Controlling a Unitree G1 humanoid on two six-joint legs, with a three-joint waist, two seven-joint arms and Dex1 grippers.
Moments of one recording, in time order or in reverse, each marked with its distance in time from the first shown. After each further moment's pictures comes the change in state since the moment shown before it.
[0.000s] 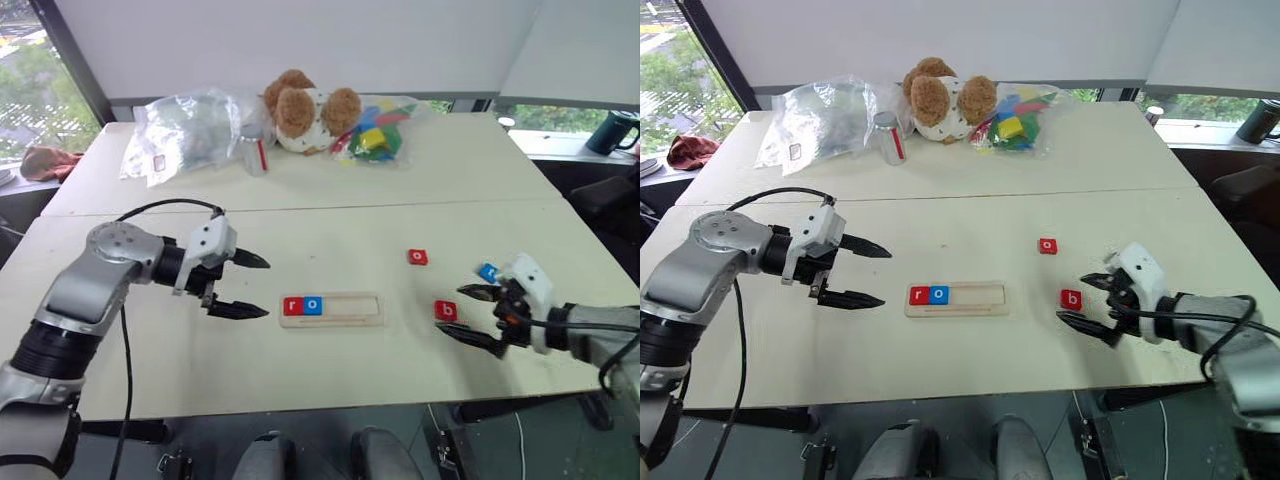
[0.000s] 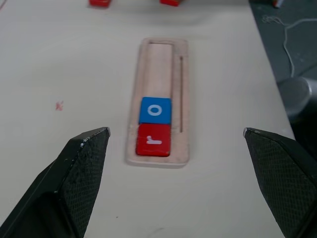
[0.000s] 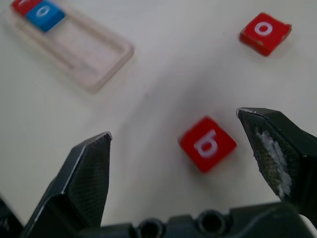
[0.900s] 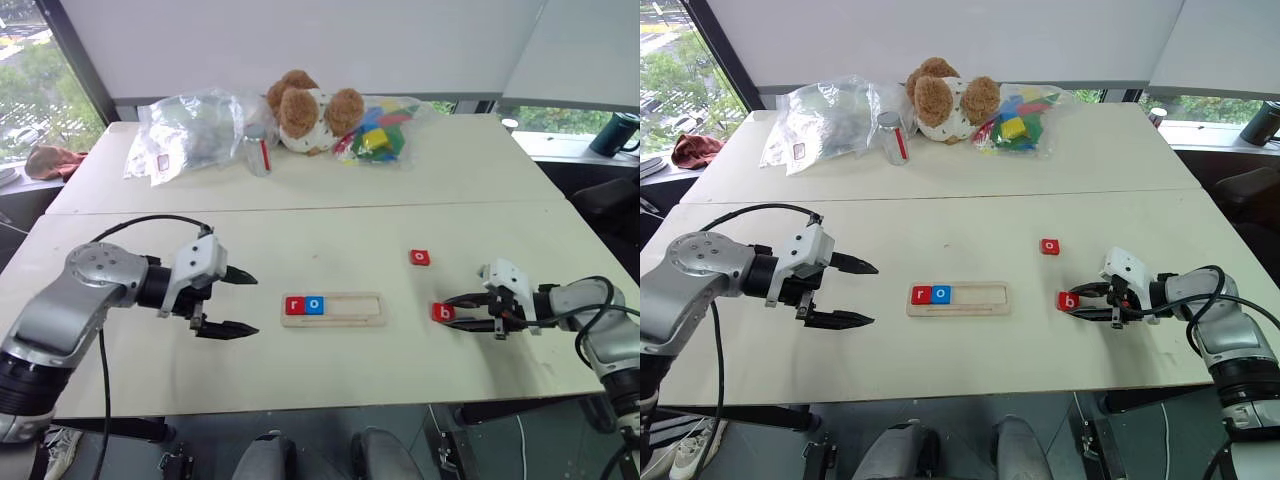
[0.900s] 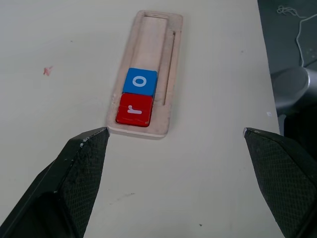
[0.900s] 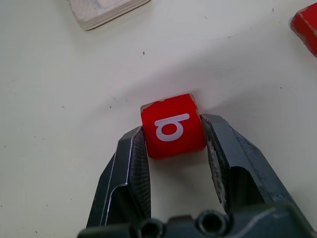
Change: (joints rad) left arm 0.151 0.064 0.072 -0.152 -0.041 0.089 0.107; right arm -0.302 0.030 0.266 0.579 -0.131 -0.518 0.216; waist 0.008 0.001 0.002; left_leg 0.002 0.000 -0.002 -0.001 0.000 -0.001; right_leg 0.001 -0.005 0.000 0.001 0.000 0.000
